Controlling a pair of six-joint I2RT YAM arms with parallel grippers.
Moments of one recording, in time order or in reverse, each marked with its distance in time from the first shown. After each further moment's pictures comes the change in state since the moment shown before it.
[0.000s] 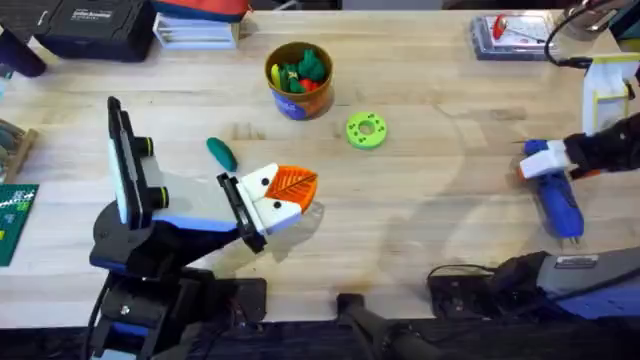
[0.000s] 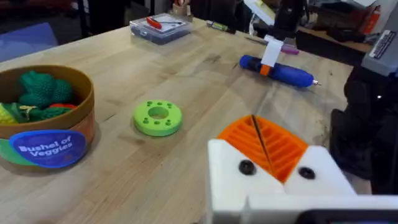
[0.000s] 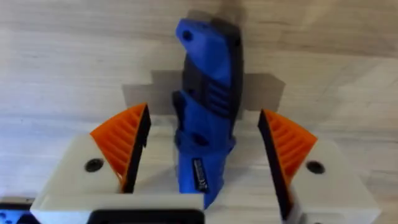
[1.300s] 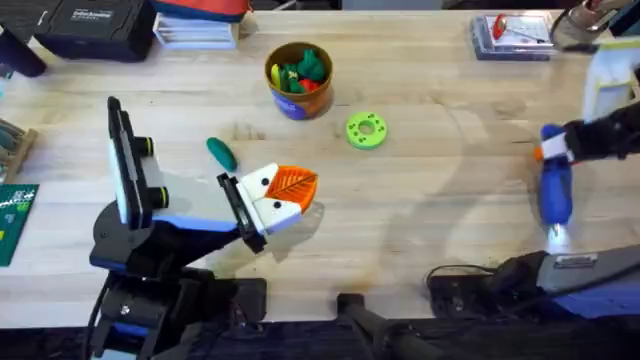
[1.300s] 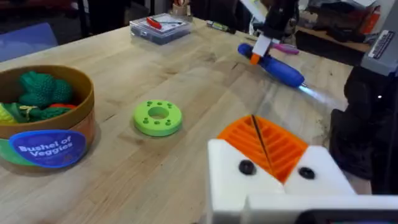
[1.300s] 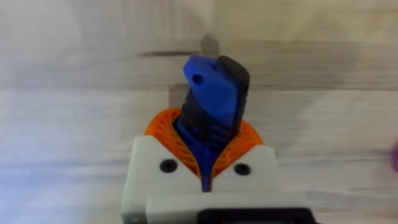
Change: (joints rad) left arm 0.000 0.000 0.000 0.000 0.000 0.000; right arm 0.022 0.018 0.010 0.139 -0.044 0.044
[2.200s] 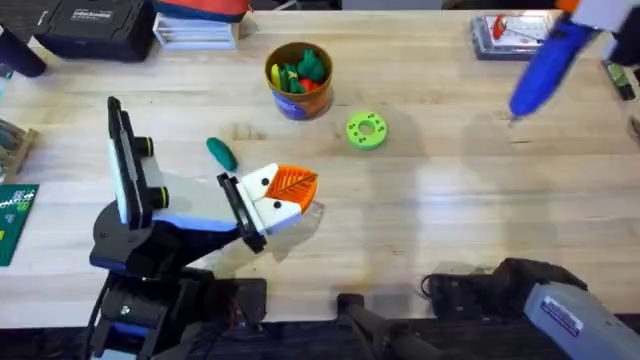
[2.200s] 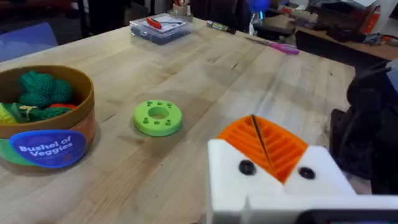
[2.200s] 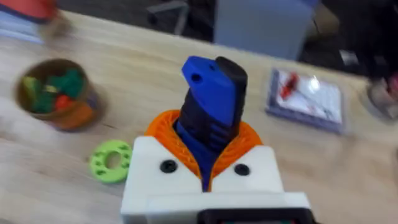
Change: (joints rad) left arm 0.000 0.000 0.000 0.000 0.000 0.000; right arm 0.424 -0.725 0.026 0.229 -0.323 0.434
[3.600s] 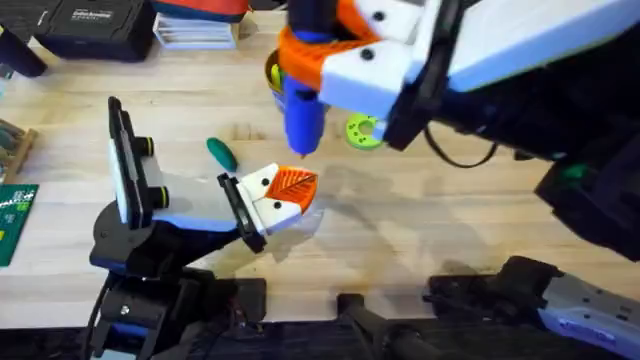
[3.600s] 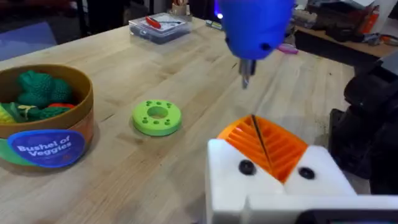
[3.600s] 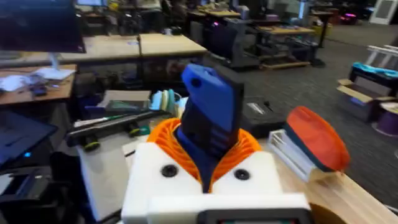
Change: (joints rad) left arm 0.000 0.000 0.000 -0.006 0.001 0.000; right arm 0.998 0.032 -0.348 0.954 -0.047 0.234
